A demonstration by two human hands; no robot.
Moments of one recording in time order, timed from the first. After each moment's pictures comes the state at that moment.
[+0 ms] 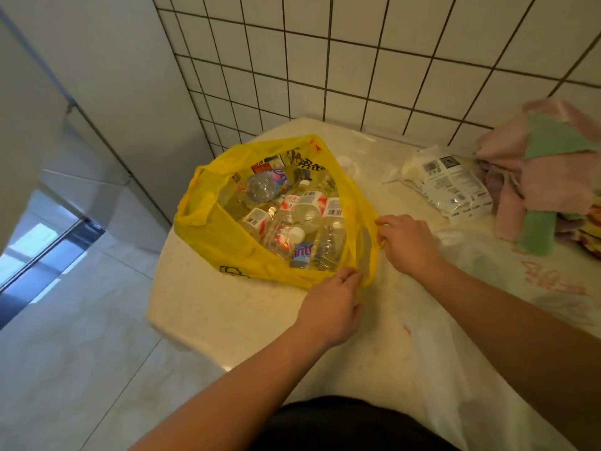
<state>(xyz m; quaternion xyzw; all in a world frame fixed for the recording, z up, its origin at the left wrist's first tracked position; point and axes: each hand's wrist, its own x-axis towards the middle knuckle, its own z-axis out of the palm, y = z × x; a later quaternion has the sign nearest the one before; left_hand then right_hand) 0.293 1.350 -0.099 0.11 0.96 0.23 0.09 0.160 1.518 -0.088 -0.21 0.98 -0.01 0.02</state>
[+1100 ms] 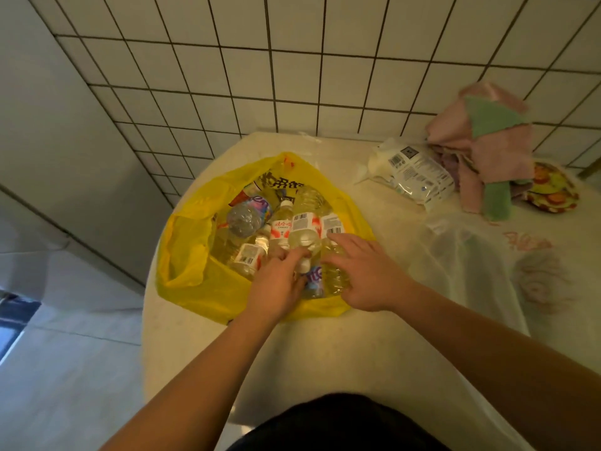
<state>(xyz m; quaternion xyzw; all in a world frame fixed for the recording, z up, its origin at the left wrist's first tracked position) 0.200 1.212 -0.113 0.13 0.94 0.30 0.05 0.209 1.418 -0.062 -0.20 0.97 -0.08 0.11</state>
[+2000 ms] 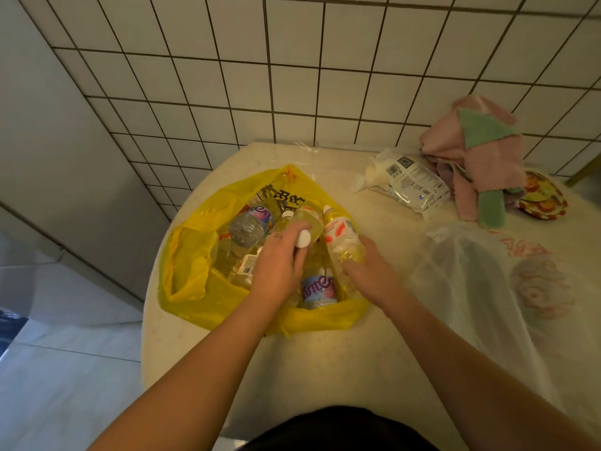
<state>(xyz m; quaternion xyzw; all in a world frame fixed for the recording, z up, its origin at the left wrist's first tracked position) 0.171 1.212 -0.082 0.16 0.91 0.38 -0.11 0.205 1.394 -0.063 0.20 0.86 -0.46 0.10</state>
